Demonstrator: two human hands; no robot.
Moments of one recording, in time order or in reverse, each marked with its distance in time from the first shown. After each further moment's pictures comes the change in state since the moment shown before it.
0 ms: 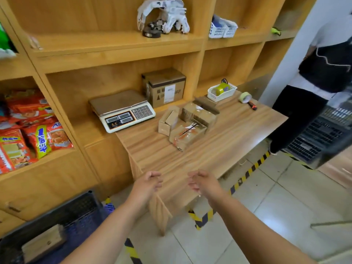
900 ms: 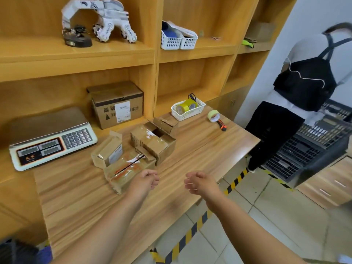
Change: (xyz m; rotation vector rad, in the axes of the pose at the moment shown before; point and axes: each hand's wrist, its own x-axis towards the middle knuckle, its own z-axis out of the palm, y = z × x) left_hand 0.190 0.124 0.271 -0.024 -0.001 0.048; right_hand 0.183 -0.117 -0.258 -0.064 0.048 -0.104
